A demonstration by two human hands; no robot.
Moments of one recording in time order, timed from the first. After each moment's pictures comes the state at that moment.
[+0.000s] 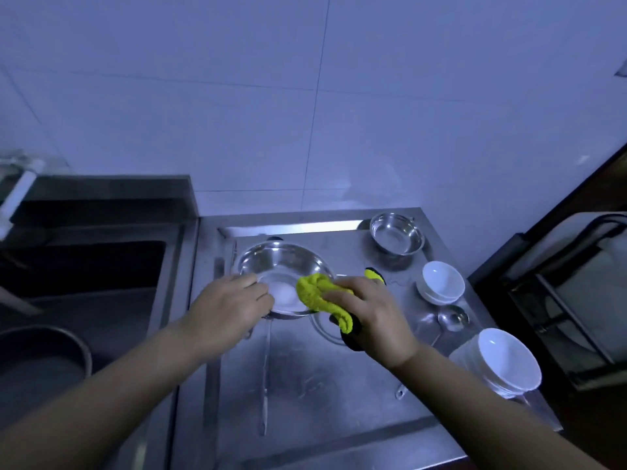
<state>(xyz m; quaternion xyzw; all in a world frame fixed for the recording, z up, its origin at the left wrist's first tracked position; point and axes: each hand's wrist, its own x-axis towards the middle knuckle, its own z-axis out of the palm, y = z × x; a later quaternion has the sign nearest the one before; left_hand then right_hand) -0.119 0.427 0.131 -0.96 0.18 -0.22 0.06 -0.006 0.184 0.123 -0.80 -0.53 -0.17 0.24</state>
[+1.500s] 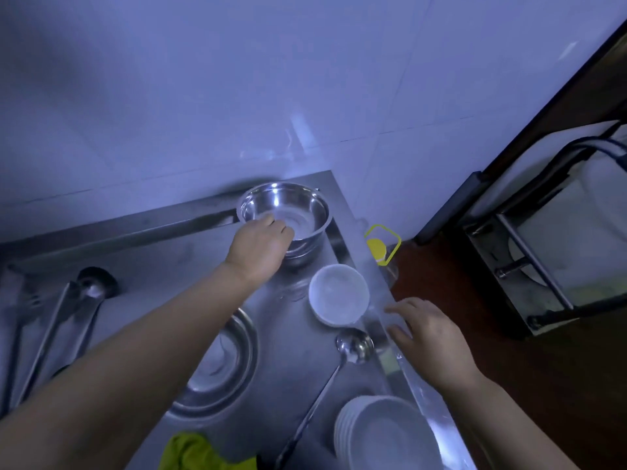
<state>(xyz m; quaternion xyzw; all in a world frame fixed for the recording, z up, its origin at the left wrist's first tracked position) 0.304 0.192 0.034 -0.98 0.14 -0.09 0.08 0.255 -0.112 0.032 -0.96 -0.20 0.02 0.18</state>
